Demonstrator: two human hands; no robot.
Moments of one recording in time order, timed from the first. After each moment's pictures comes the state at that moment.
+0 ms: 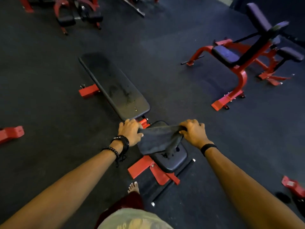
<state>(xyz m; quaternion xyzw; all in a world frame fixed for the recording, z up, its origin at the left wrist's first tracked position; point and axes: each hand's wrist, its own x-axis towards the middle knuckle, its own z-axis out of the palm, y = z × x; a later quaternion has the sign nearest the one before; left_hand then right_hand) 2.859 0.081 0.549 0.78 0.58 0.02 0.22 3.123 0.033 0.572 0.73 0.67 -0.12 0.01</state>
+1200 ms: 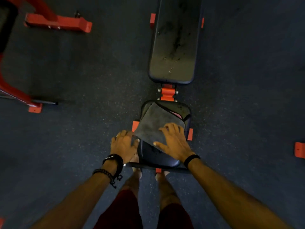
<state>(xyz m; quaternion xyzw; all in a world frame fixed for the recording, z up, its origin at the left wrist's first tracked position) 3.043 0.012 0.394 0.37 0.87 0.00 0.33 3.215 0.151 0.346 0.27 0.92 -0.25 0.12</state>
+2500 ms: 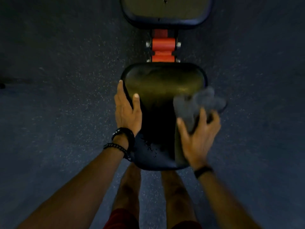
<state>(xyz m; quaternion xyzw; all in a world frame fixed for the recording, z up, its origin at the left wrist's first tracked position) 3.054 0.089 0.200 0.23 0.87 0.31 0.31 3.250 0.119 0.203 0.65 0.72 -0.23 -0.08</state>
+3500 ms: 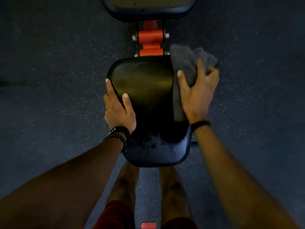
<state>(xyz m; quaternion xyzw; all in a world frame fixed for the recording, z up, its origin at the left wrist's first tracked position) 3.063 0.090 0.182 0.28 0.91 0.22 0.21 3.216 0.224 0.180 0.65 0.71 -0.24 -0.14</state>
